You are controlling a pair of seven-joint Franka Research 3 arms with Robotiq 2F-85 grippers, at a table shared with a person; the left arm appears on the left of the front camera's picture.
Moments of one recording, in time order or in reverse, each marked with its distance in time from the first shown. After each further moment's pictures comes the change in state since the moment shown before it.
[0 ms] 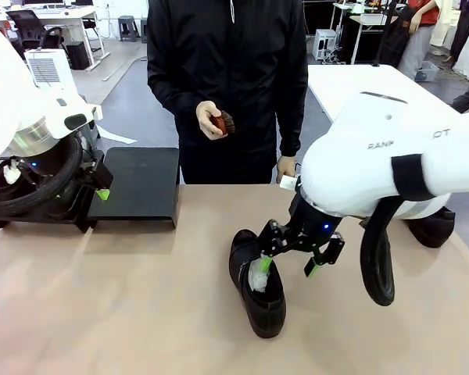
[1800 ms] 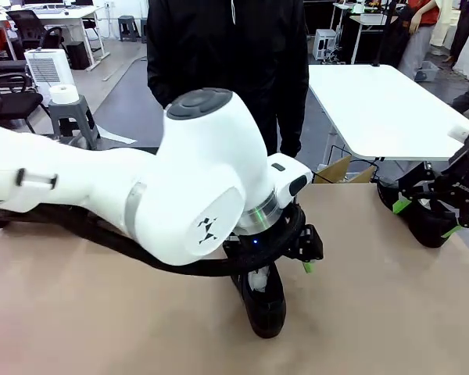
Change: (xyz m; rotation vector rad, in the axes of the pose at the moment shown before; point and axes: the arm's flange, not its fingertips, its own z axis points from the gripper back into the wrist) left arm -0.071 -0.347 -0.030 -0.349 0.127 -0.014; right arm -0.005 -0.189 0.135 0.048 -0.229 -0.373
